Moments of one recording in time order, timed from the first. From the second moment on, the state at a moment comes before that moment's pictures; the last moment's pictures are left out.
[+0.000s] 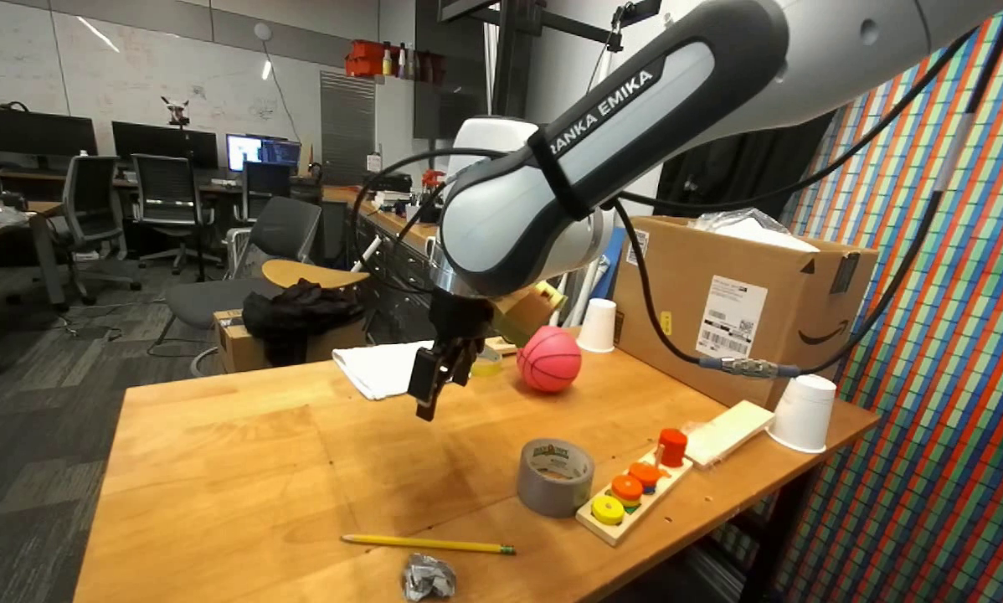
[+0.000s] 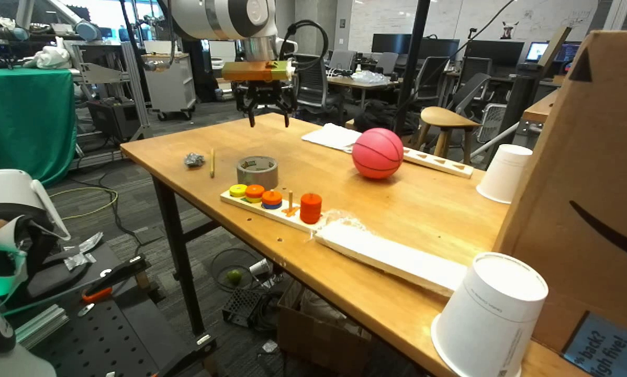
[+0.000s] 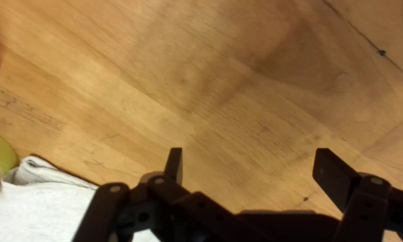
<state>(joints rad) 0.17 0.22 0.16 -2.08 -0.11 2.47 -0.26</state>
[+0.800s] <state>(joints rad) 0.06 0.38 0.03 -1.94 -0.26 2.48 -0.31</state>
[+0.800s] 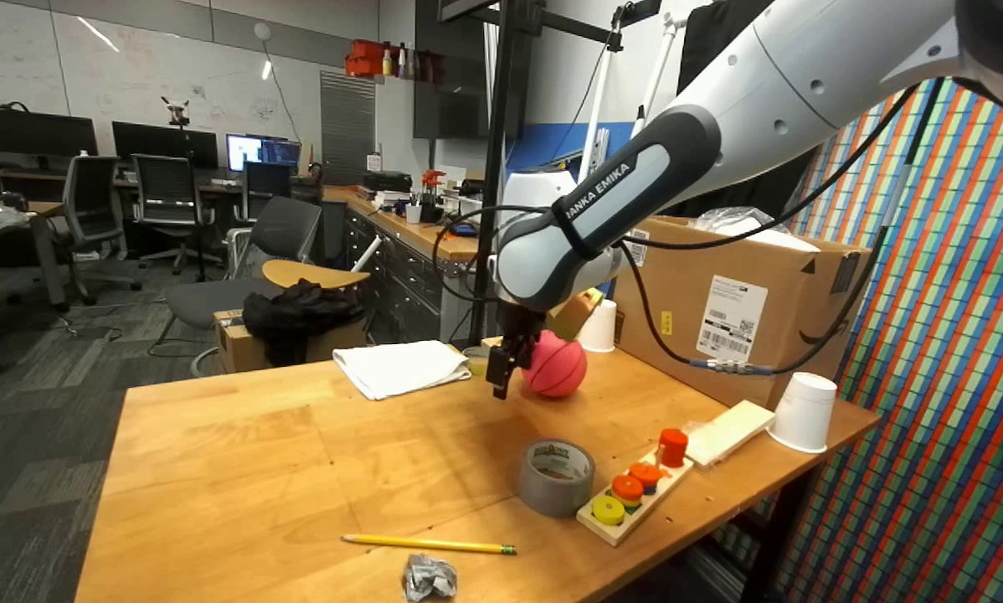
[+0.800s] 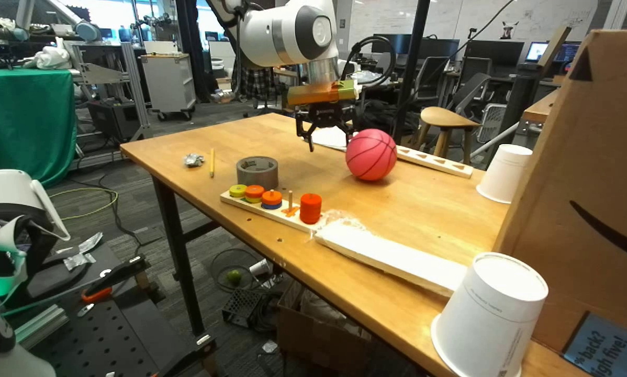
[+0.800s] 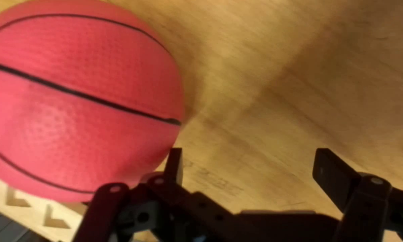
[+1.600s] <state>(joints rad) -0.07 -0.11 -0.24 -2.33 -0.94 2.87 0.15</state>
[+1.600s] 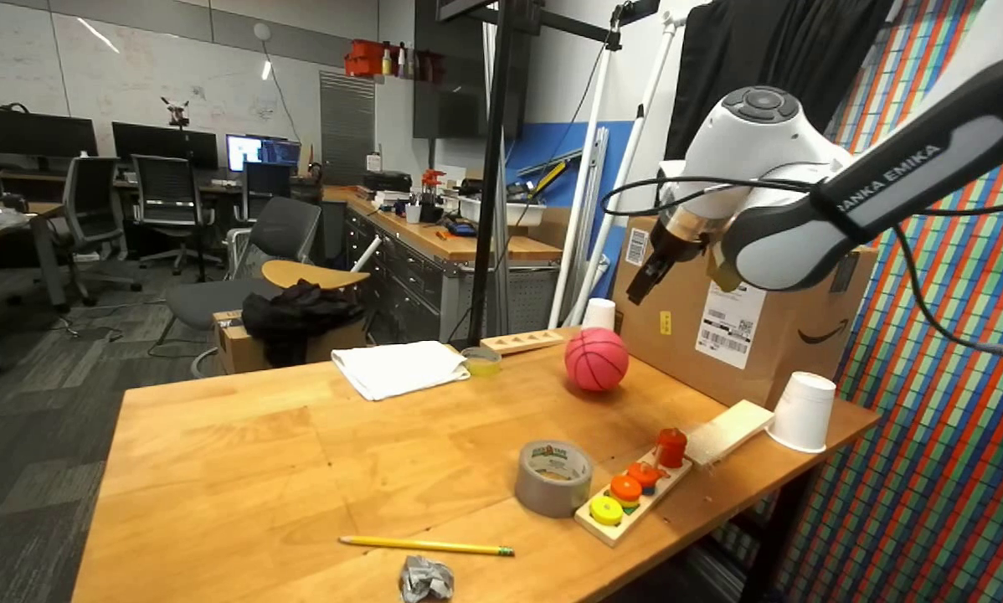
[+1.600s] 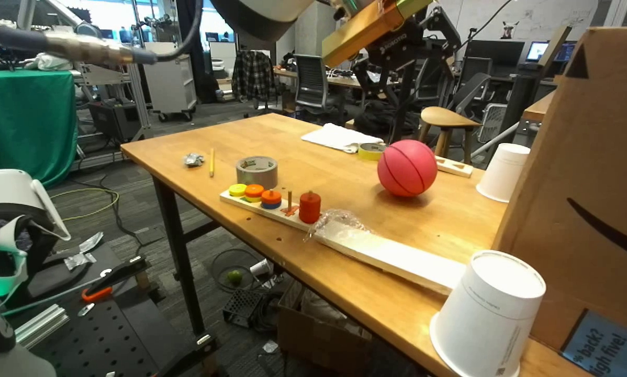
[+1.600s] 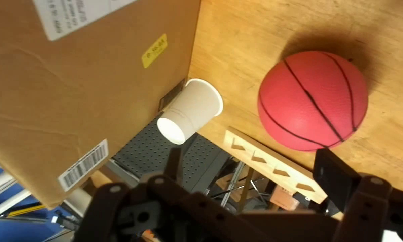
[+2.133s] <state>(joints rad) -0.02 -0.28 -0.16 -2.56 -1.20 3.01 0.21</state>
